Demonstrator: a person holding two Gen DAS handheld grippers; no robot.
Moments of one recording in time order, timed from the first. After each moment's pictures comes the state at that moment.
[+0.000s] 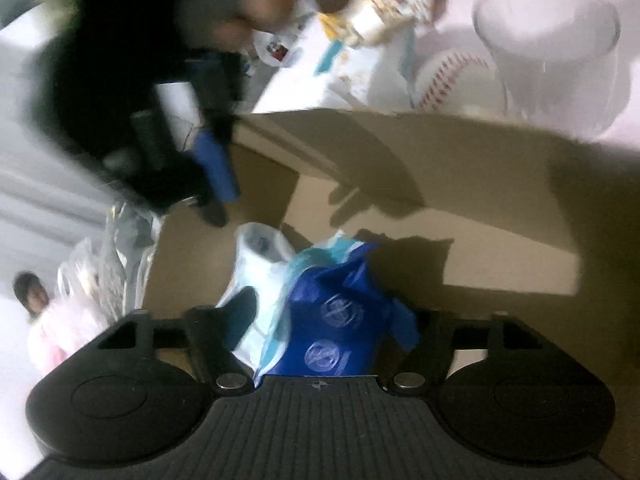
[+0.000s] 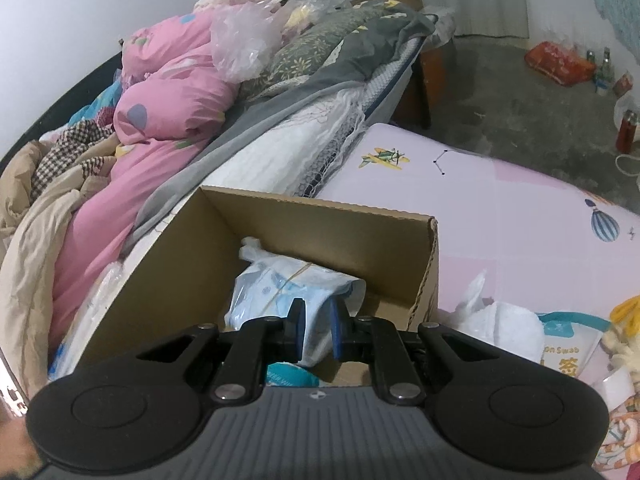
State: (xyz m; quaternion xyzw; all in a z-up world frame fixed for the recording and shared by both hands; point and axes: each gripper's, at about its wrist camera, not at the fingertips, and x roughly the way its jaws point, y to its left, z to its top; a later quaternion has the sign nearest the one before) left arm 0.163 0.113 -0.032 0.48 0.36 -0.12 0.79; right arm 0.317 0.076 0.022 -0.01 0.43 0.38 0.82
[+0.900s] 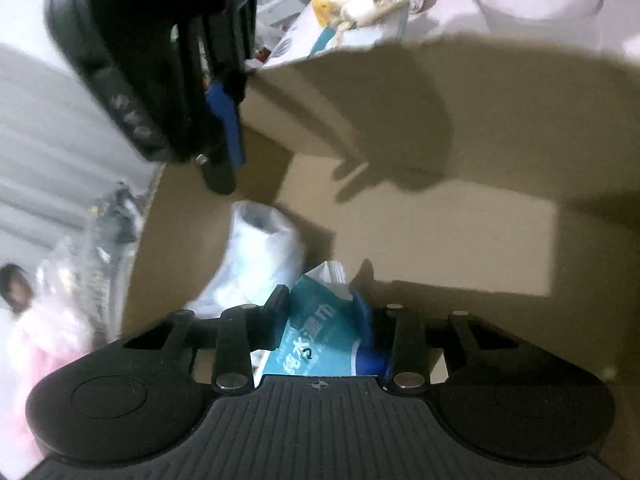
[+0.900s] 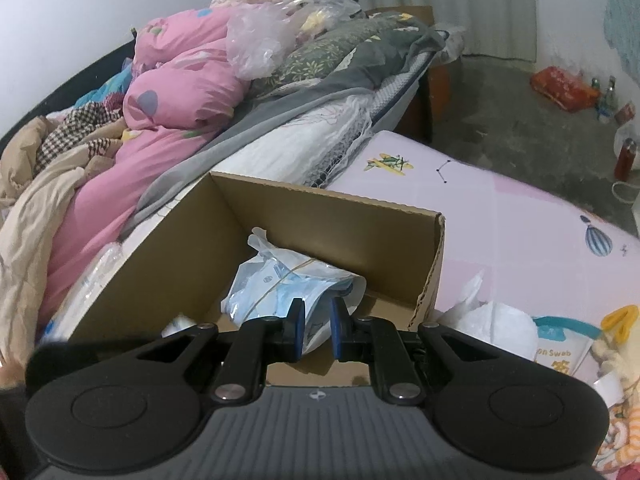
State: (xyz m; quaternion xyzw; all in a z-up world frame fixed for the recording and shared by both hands) left arm 0.166 0.142 -0.046 0.49 0.36 -0.15 0.78; right arm 0.299 0.076 0.021 -0.05 0.41 0.38 0.83
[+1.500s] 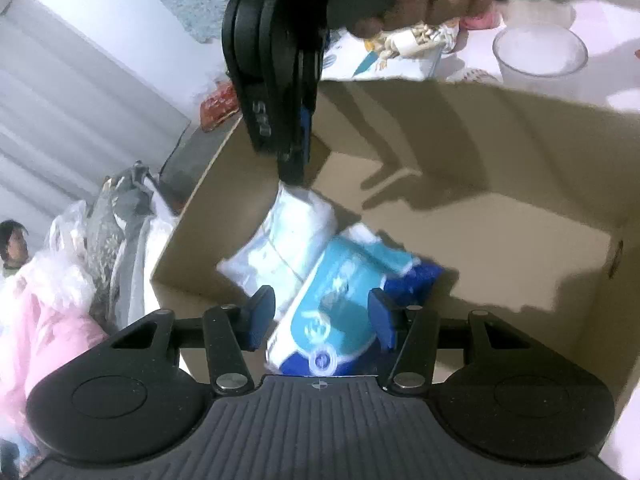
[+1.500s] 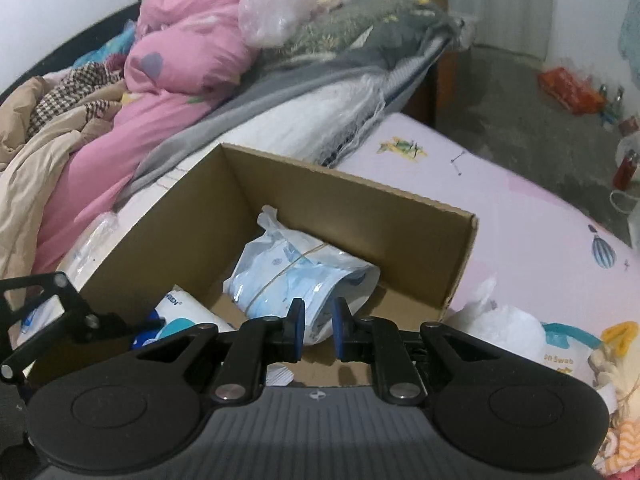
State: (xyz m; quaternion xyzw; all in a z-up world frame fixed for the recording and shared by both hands) left arm 0.140 0.178 -0.009 0.41 0.36 -0.14 0.83; right arm 0.296 0.104 0.024 -0.10 0.44 0.38 0.81
